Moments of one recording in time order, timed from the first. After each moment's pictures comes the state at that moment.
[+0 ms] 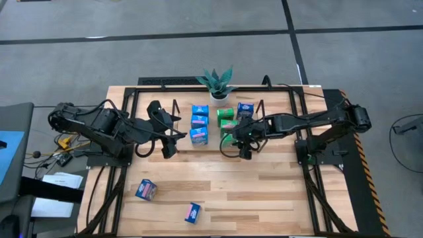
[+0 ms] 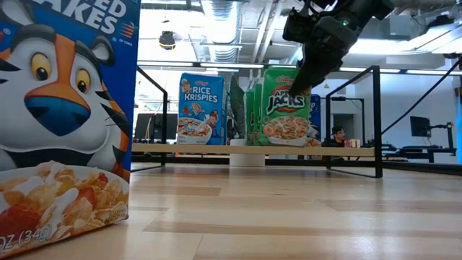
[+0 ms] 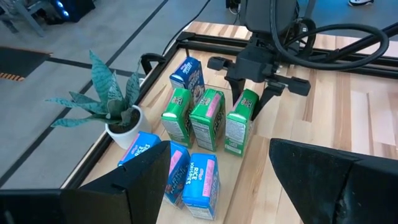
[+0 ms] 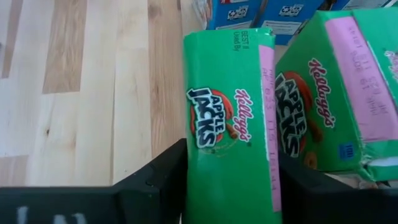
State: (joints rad) left arm -0.32 1.26 1.55 -0.86 -0.70 -0.29; right arm -0.01 1.40 0.96 -0.41 0.08 0.07
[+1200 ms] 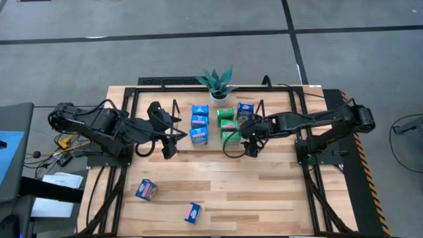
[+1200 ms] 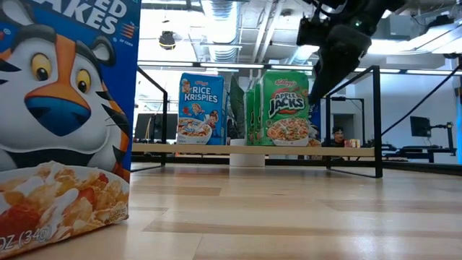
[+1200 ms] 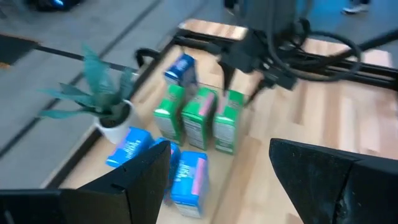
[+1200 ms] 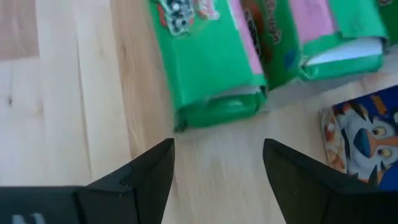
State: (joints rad) left arm -0.32 1.26 1.55 -0.86 -0.67 -0.35; right arm 0.00 1.35 0.96 -0.61 0.17 0.14
